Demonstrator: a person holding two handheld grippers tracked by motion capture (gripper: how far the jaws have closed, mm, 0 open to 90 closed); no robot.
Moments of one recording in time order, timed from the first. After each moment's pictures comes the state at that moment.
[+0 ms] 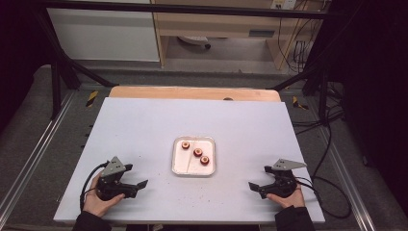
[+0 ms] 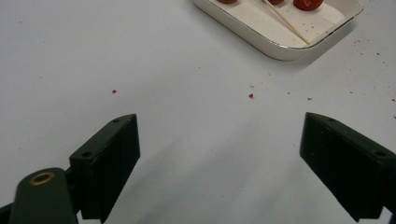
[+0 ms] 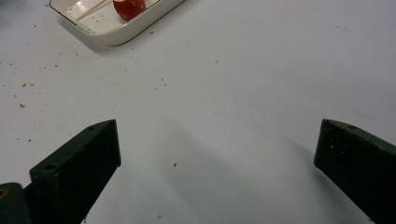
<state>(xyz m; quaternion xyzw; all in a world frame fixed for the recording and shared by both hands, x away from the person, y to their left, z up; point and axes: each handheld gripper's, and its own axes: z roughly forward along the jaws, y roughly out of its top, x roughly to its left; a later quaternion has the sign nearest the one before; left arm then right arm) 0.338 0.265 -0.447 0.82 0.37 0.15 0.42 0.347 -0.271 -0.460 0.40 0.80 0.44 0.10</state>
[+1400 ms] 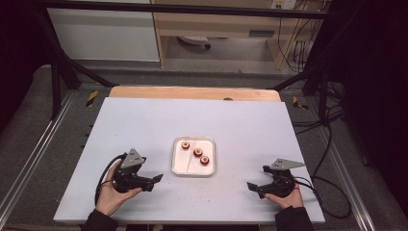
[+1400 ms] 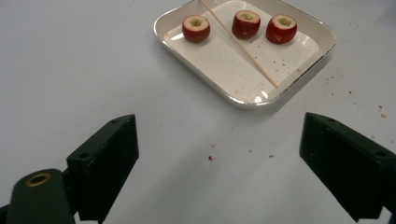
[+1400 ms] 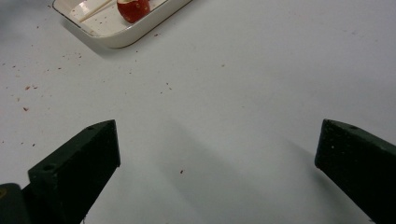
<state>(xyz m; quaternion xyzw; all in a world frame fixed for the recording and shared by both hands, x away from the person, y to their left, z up) 0.347 0.211 -0.414 0.83 0.35 0.16 0.40 0.347 -0.265 -0.459 0.39 0.80 0.43 0.10</state>
